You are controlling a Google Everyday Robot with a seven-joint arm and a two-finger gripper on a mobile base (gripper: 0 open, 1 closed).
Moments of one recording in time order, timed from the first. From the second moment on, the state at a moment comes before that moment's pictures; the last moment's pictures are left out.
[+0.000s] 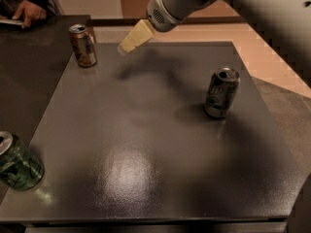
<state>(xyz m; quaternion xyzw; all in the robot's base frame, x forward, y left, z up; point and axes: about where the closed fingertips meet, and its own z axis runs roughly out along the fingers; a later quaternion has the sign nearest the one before) 0.683 0.029 0.949 -0.45 0.80 0.14 0.36</state>
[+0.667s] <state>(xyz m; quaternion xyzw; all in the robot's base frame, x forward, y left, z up) 0.693 0.089 0.927 -0.47 0.78 0.14 0.38</state>
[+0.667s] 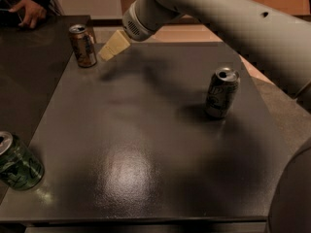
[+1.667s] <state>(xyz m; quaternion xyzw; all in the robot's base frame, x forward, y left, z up) 0.742 0.132 0.893 -0.46 0.79 0.15 0.38</state>
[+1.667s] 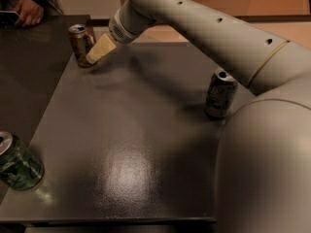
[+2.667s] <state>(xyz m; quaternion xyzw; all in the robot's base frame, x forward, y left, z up) 0.770 0.165 0.910 -0.41 0.79 0.18 0.41</state>
